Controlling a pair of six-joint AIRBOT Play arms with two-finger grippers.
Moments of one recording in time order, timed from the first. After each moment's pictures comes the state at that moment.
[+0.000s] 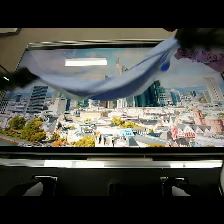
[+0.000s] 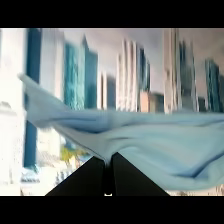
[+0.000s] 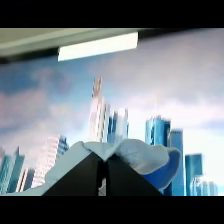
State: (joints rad) left arm 0.17 -1.13 1.41 1.06 -1.03 -1.54; right arm 0.00 -1.33 1.88 -1.29 0.97 1.61
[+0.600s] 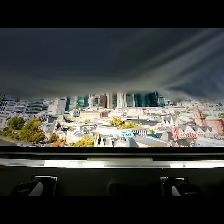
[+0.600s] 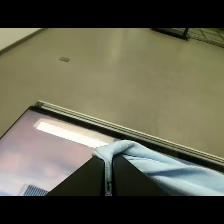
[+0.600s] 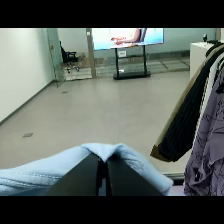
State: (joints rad) left arm 0.17 -0.80 1.92 1.58 -1.21 -1.81; right arm 0.00 -0.74 1.89 -1.51 0.98 1.67
